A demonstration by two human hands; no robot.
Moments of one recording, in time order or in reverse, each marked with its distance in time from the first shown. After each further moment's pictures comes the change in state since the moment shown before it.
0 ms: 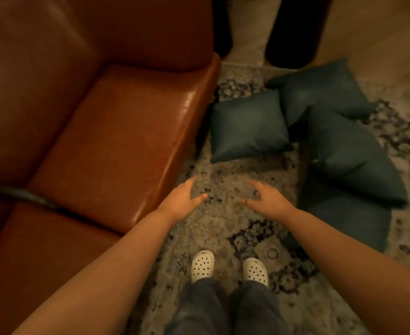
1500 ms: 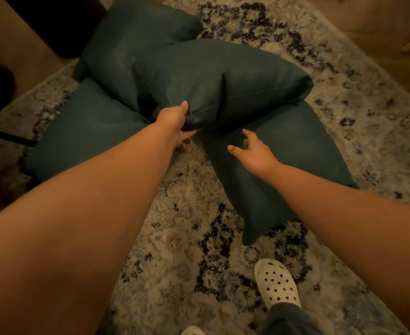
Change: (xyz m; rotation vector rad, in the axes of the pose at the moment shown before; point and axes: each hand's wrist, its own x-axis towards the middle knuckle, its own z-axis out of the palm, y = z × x) left_hand 0.347 0.308 0.305 -0.788 -0.312 -0.073; right_hand 0.095 0.385 0.039 0.909 0.735 0.533
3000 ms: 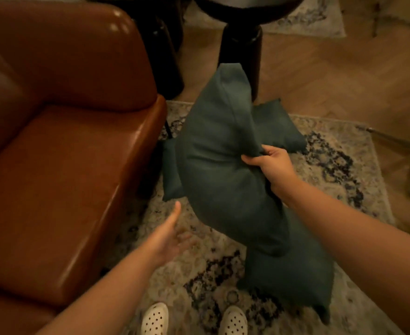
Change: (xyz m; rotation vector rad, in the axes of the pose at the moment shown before) left_hand -0.342 -0.019 -0.202 -0.506 0.118 -0.124; right_hand -0.181 -0.329 0.004 0.319 -0.438 -0.357
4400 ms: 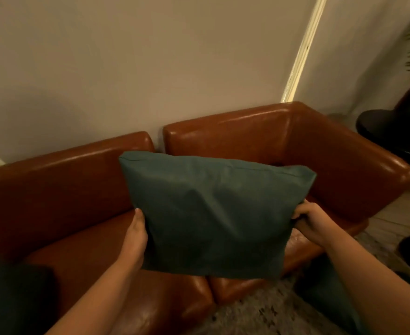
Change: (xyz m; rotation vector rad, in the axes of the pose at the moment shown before) left_hand -0.377 -0.041 -0.456 -0.562 1.004 0.725; right_hand -0.227 -0.107 0.490 -0.233 -0.941 0.213
